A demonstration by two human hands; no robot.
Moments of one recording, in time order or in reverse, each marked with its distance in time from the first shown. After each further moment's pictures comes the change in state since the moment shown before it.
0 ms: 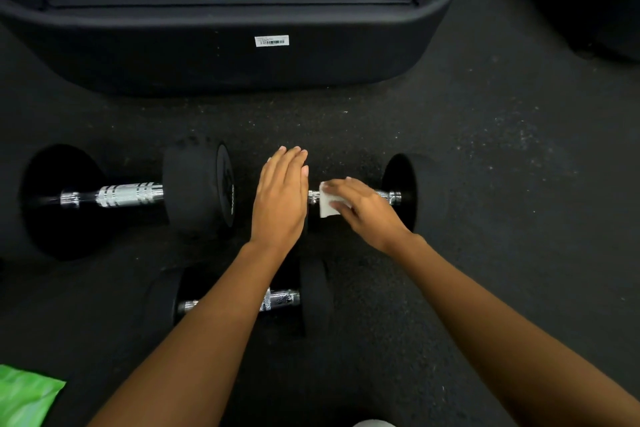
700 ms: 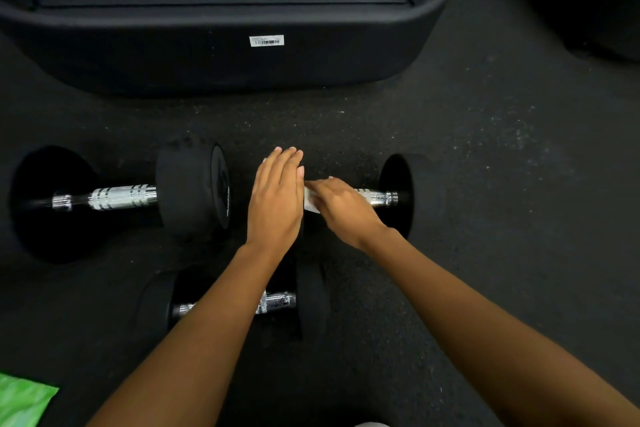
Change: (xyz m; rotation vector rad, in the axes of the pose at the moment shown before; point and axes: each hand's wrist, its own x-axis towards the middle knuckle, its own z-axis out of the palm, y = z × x) left_hand 0.001 -0.003 0.003 0.016 0.033 0.016; right_hand 0.021 -0.019 0.015 -0.088 -0.010 0.034
